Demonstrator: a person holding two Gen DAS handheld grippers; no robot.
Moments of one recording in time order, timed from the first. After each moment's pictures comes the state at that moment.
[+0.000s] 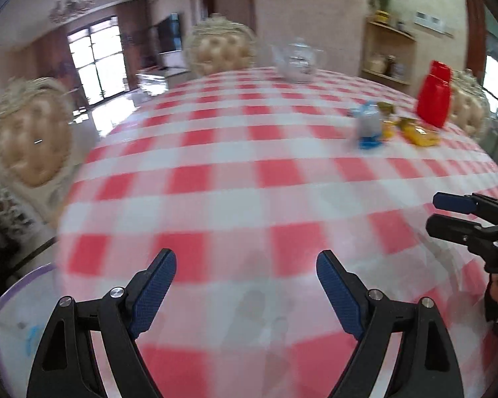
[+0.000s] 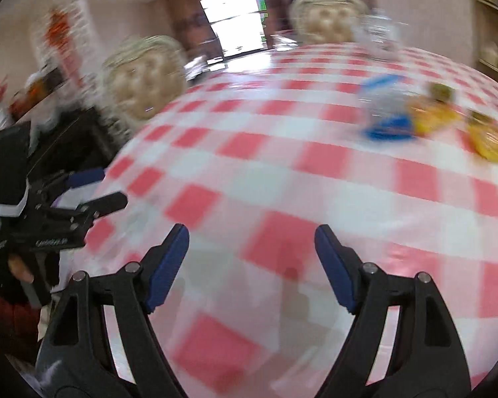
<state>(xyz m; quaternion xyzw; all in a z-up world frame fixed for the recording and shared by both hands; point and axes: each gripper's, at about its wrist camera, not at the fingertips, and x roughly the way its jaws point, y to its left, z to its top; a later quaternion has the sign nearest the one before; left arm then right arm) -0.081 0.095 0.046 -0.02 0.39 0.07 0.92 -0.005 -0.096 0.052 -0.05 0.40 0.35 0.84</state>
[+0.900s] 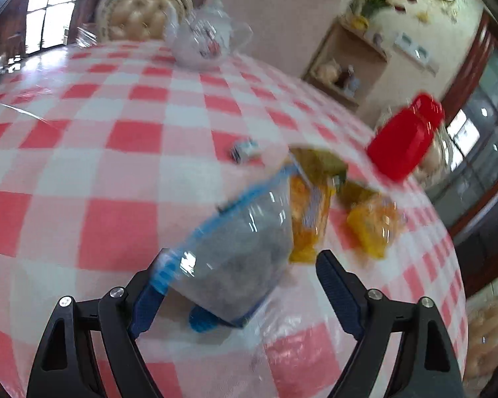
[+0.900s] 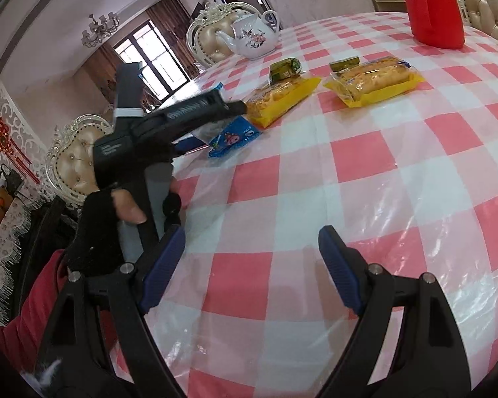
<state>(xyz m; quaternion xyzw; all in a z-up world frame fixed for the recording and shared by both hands) 0.187 -0.021 0.011 -0.16 0.41 -0.09 0.90 0.051 -0.216 0.045 0.11 0.42 0.23 0.87</state>
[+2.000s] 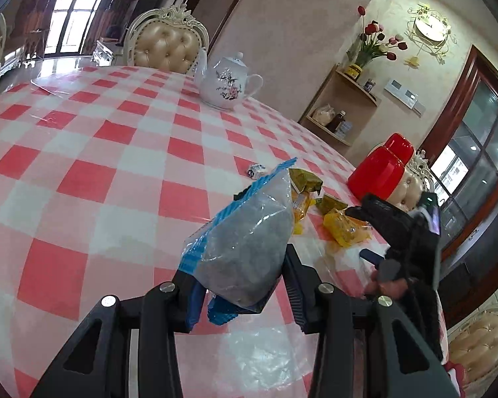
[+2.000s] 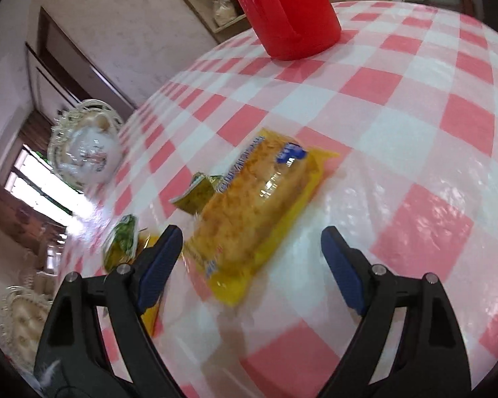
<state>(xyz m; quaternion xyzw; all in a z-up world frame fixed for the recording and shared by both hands) 0.082 0.025 0.040 -0.23 0.32 -0.07 0.92 0.212 -0.267 0.036 0.27 0.38 -0.10 0.88</state>
